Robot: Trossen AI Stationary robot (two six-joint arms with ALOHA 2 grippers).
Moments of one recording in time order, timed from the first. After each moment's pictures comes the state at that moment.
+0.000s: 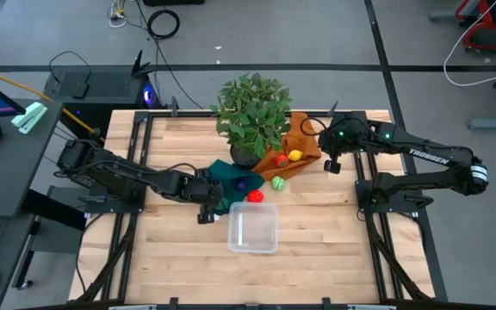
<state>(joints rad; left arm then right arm) -0.19 1.49 0.89 -0.49 -0.30 -0.19 -0.40 0.94 0.91 -0.89 0.13 -0.29</state>
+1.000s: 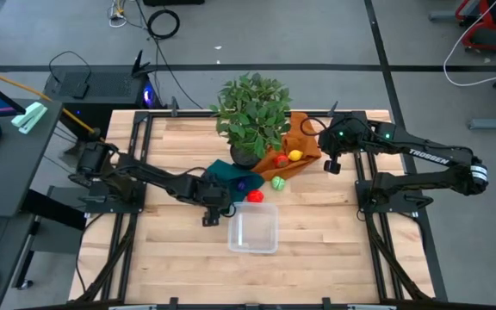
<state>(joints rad) -0.16 1.69 0.89 -0.40 -0.22 -0.16 -0.40 0.94 0.91 -0.89 0.12 -0.29</state>
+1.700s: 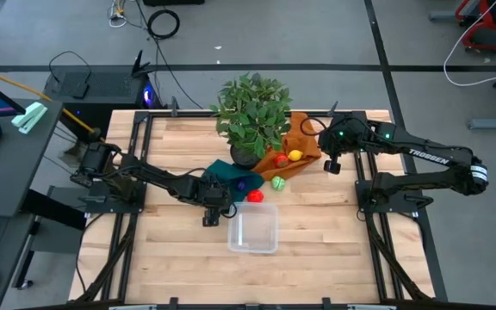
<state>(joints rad) -0.15 1.70 0.89 -0.40 -0.22 -0.15 -0.40 0.94 0.91 -0.89 0.12 -0.29</state>
